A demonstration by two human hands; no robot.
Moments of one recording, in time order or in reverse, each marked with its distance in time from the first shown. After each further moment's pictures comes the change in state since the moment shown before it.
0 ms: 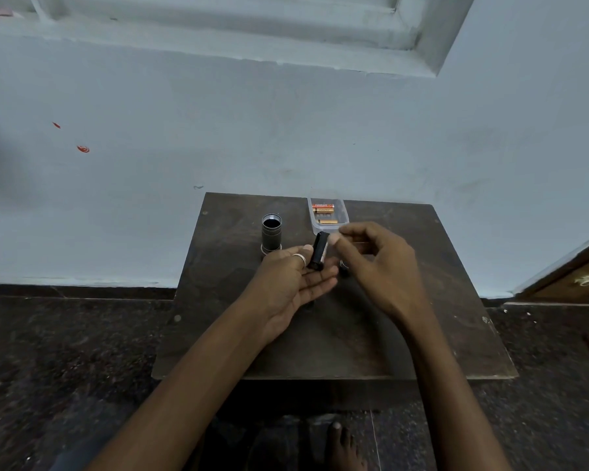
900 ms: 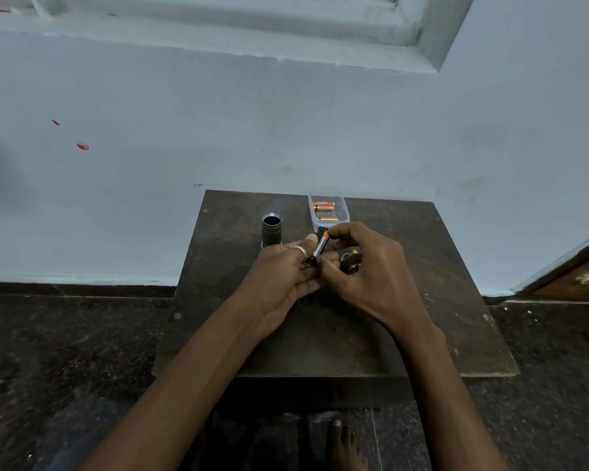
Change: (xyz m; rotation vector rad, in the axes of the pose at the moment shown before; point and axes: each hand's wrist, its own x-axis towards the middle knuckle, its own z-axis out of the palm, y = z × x) left_hand 0.003 0.002 -0.008 0.026 -0.070 0.045; right_hand -0.006 -0.004 0.005 -0.178 -0.051 -0.319
